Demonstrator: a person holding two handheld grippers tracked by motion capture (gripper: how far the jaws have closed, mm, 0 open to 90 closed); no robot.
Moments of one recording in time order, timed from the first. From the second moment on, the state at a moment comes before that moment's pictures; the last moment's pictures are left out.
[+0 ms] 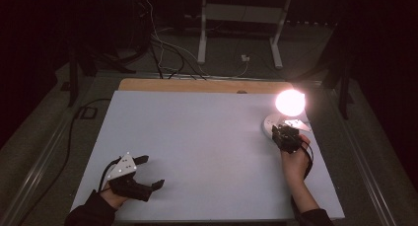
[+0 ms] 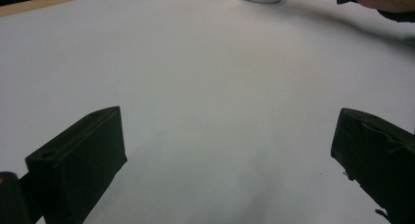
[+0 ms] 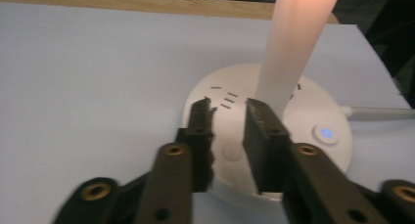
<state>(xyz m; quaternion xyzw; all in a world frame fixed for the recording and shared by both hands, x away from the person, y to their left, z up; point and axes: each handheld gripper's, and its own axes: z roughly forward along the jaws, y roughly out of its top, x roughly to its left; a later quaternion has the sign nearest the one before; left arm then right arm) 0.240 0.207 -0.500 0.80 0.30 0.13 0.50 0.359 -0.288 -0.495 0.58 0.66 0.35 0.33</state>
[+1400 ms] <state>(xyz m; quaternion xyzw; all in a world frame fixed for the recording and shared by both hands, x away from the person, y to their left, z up) 0.239 0.207 -0.500 0.80 0.30 0.14 0.51 0.339 -0.279 -0.467 0.50 0.72 0.43 0.22</state>
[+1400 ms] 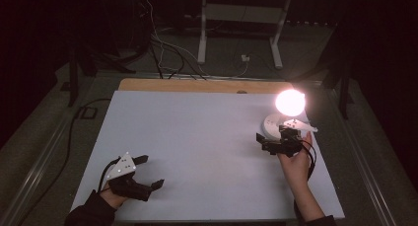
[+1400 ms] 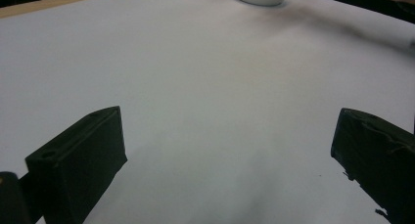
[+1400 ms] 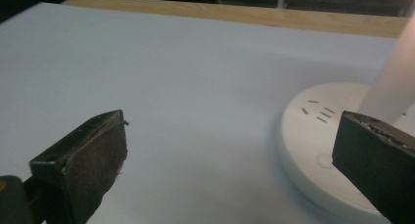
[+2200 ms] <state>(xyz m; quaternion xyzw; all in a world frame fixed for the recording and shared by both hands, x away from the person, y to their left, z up) 0.239 0.207 -0.500 0.80 0.30 0.13 0.50 0.287 -0.286 -0.483 0.43 0.77 0.45 0.14</state>
